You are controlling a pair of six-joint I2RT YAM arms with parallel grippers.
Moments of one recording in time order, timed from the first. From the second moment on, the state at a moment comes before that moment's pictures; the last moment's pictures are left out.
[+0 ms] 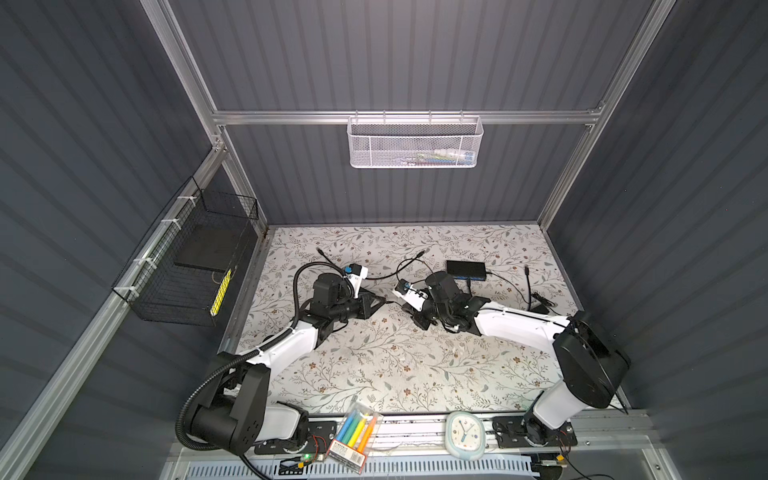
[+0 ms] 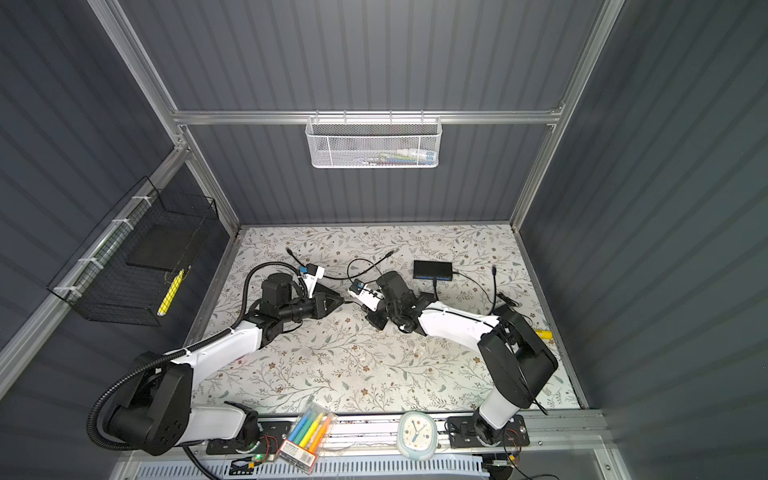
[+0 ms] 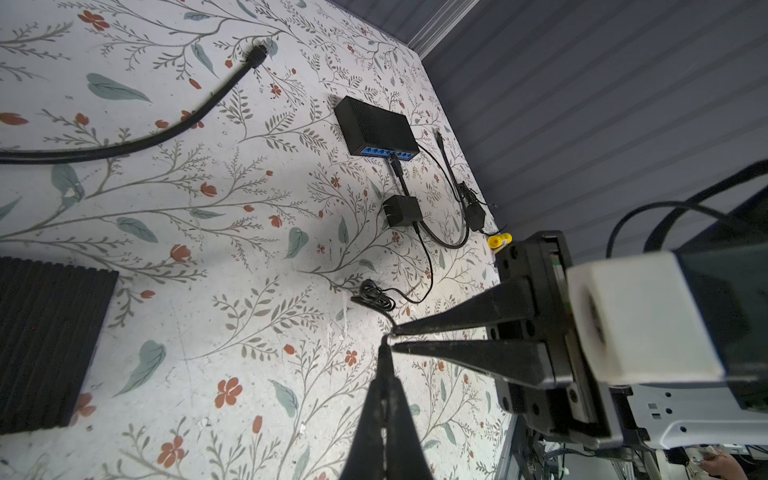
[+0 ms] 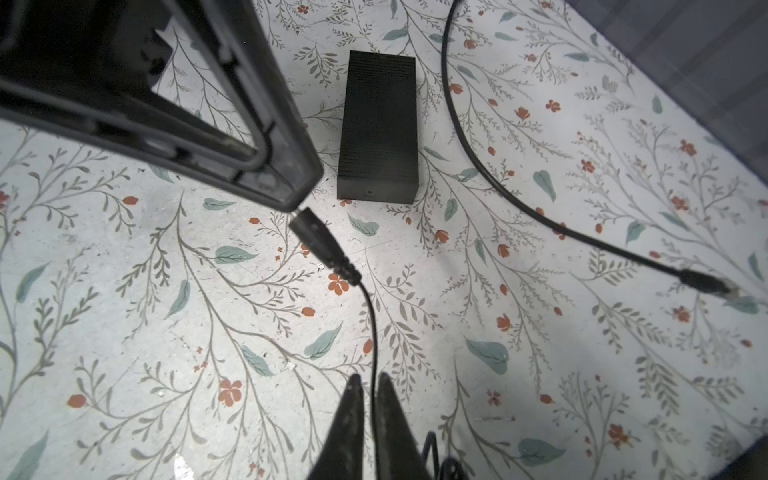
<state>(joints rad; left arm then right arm) -0.38 1.36 0.66 0.19 0.68 -0.49 0.74 1.62 0.95 -0.04 -0.21 -0.32</state>
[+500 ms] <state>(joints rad) -0.38 1.40 0.75 0.00 0.82 -0.35 0.74 1.52 0.94 -0.08 -0.27 -0.51</state>
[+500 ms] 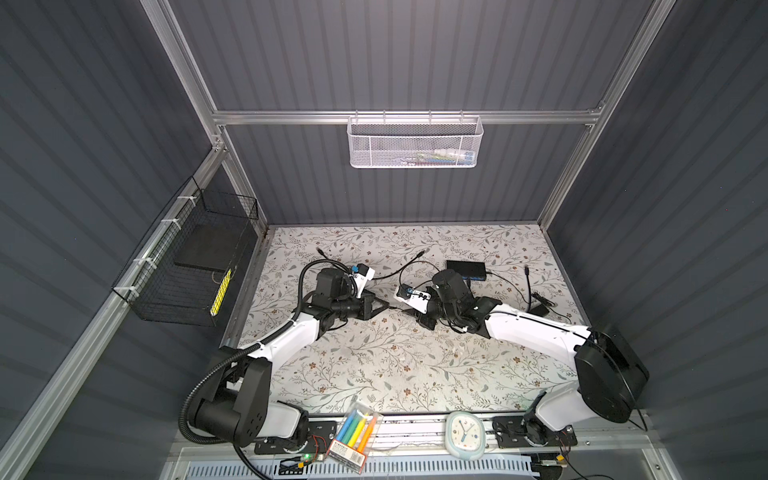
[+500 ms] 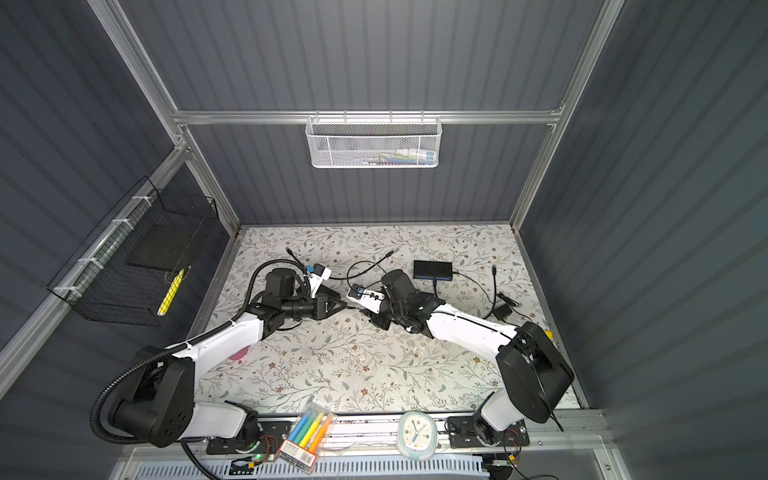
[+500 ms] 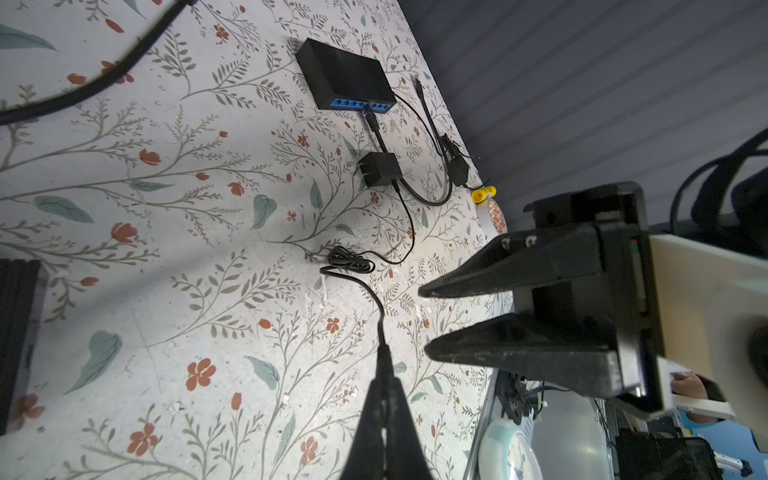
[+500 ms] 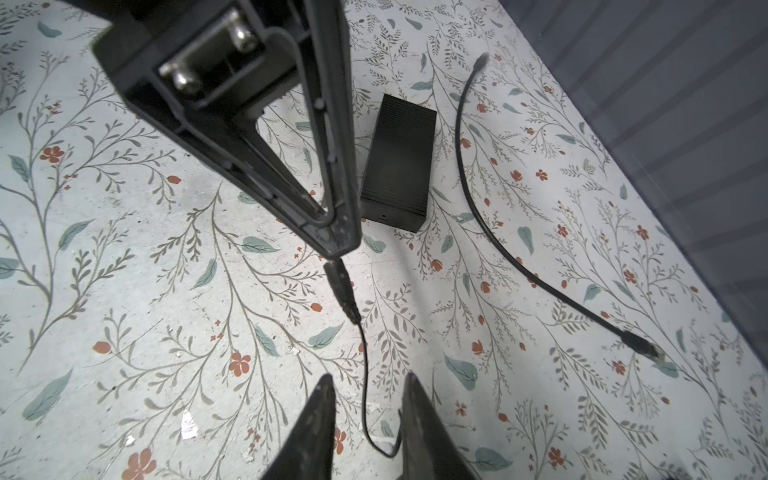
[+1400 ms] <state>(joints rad) -0.38 1.40 0.75 -0.04 0.91 -0.32 0.74 1.58 0.97 -0.07 -0.40 -0.52</state>
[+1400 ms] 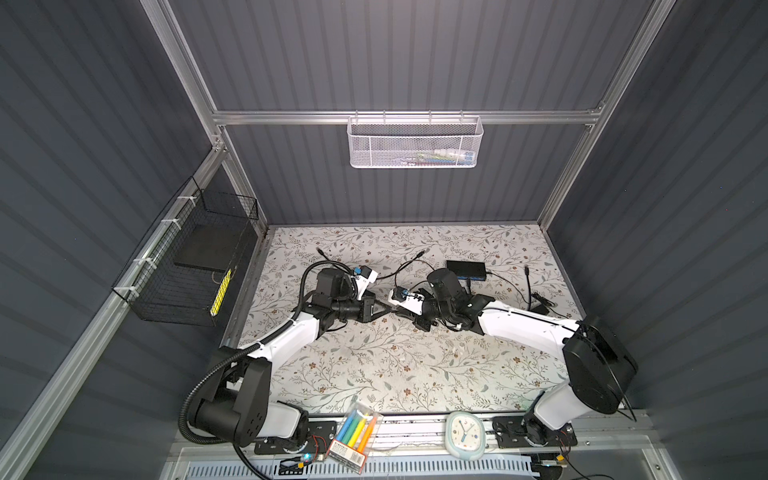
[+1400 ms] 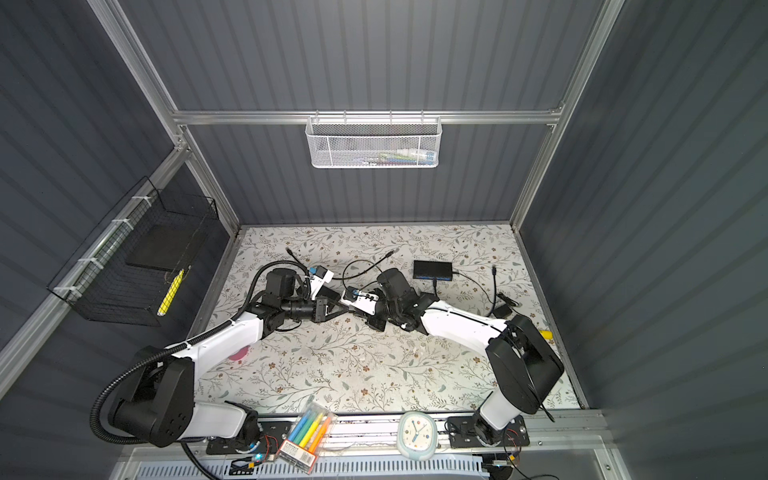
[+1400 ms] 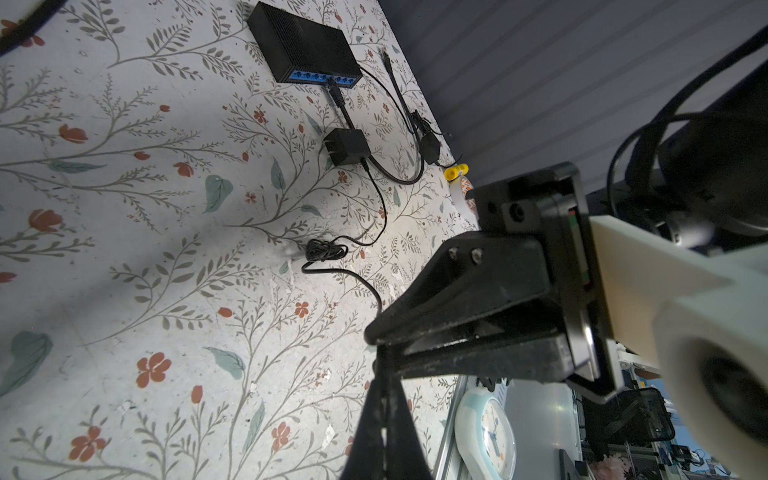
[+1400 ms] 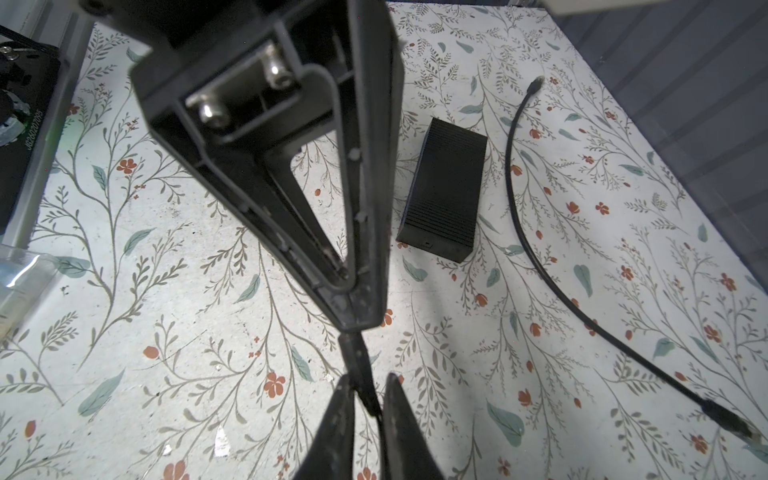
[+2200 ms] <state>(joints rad) -0.17 1.27 0.82 -0.18 0.50 -0.30 0.75 1.62 1.00 -0.15 -0.35 -0.46</state>
